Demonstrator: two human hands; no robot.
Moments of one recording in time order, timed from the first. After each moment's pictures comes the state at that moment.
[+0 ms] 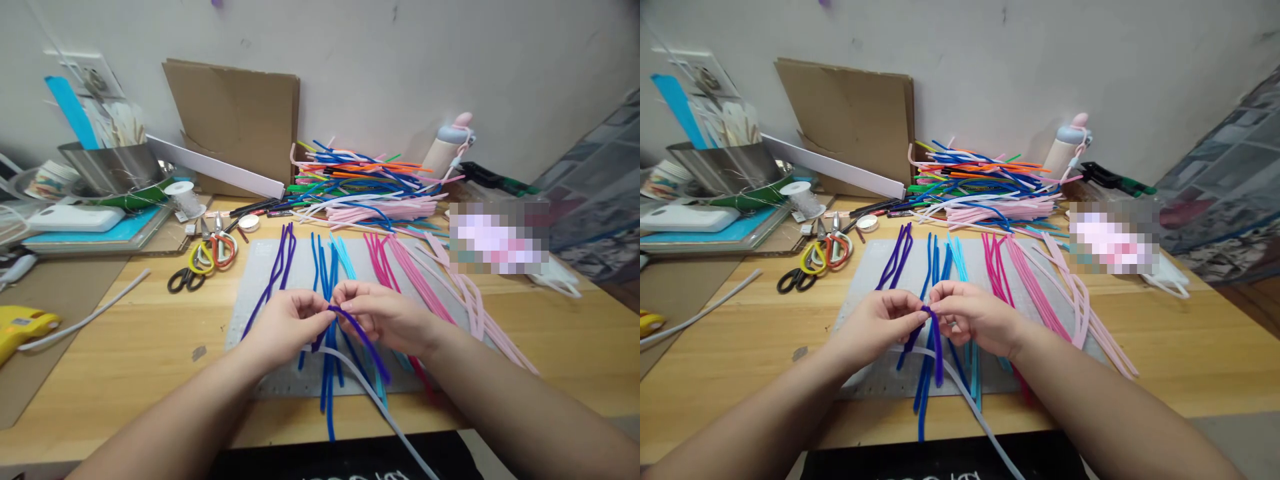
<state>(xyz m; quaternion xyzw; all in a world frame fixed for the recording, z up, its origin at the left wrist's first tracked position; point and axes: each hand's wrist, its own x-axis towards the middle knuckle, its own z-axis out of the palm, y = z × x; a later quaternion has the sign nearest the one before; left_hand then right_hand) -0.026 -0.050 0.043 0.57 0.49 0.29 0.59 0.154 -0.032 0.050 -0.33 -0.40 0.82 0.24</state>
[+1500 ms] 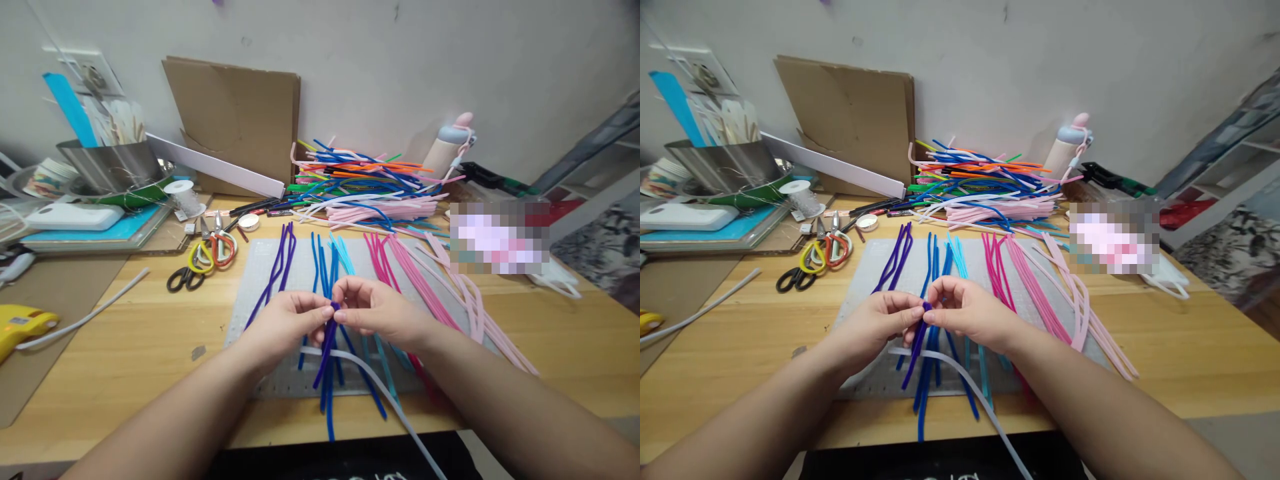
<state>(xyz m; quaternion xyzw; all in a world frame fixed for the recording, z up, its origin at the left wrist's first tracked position) -0.027 -0.047 0.045 0.47 0.44 0.32 0.70 0.154 -0.031 0.047 -0.37 -0.56 0.69 0.26</state>
